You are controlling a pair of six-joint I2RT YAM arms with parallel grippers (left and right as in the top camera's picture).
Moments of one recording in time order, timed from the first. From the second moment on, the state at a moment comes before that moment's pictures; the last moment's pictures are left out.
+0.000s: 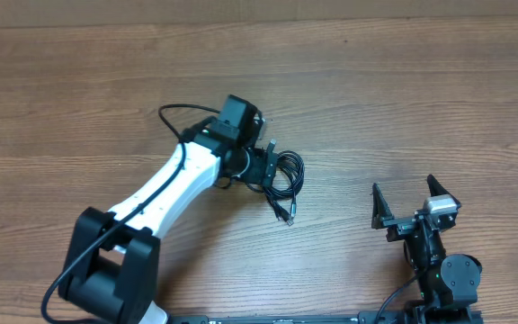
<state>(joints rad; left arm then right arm) -0.47 1.75 1.18 -0.68 0.19 -0.28 0.05 0.01 0.02 -0.03 -0.11 -0.01</state>
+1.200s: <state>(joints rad) -0.54 1.87 1.19 -0.60 0.13 -0.45 0.05 0.01 0.02 -0.03 -0.11 -0.01</state>
